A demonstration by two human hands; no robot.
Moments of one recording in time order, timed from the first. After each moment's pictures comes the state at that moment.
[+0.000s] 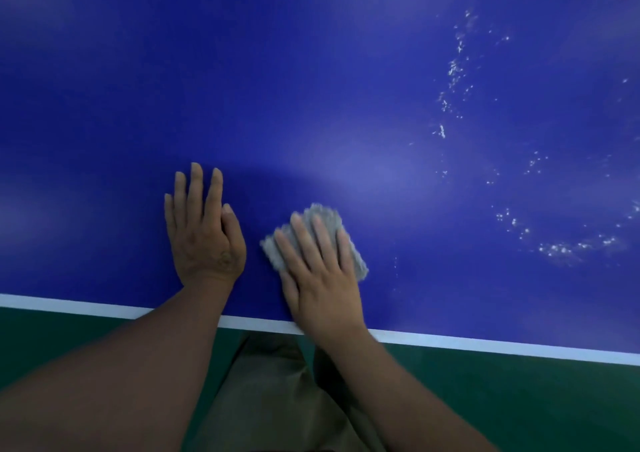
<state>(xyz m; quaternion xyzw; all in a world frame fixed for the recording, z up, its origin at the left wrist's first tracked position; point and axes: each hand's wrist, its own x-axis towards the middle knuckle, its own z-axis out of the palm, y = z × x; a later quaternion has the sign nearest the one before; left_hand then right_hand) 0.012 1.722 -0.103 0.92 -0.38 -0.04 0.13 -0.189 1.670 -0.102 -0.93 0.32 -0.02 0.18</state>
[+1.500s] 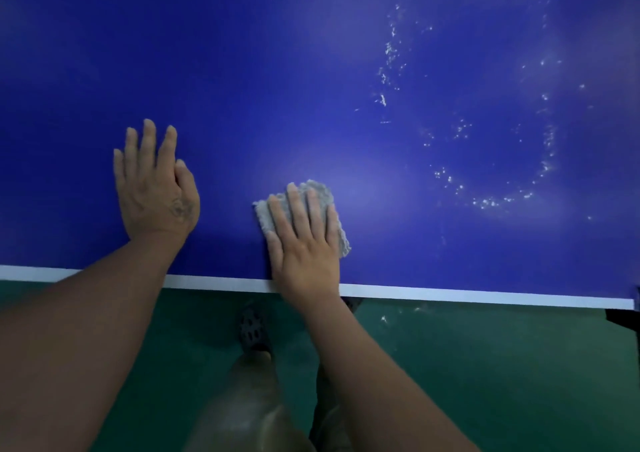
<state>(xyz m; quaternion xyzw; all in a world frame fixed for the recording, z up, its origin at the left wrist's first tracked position) 0.005 1.728 -0.098 0.91 -0.39 -0.03 0.12 -0.229 1.684 -0.096 -0.90 0.41 -0.02 0.15</state>
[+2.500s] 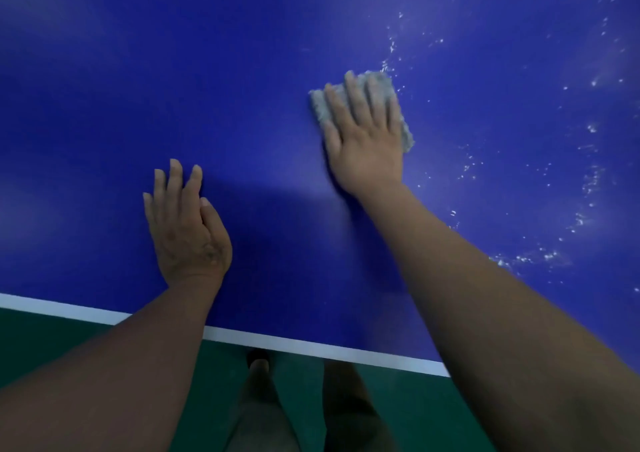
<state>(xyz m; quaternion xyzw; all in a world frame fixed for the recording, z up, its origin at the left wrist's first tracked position) -0.090 1.655 -0.104 0.94 -0.28 -0.04 0.16 -0.215 1.408 -0.108 -0.91 0.40 0.00 0.09</state>
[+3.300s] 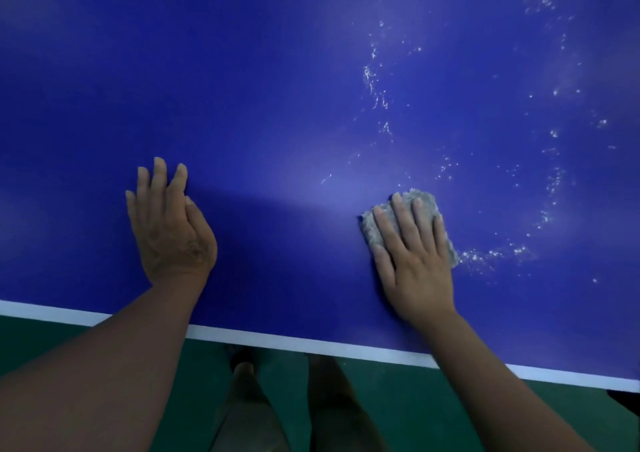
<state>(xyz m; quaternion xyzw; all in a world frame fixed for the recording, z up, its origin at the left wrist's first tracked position) -0.092 1.656 -0.102 0.94 -0.29 -0.03 0.17 -0.406 1.491 -0.105 -0.92 0.38 0.00 0.09</state>
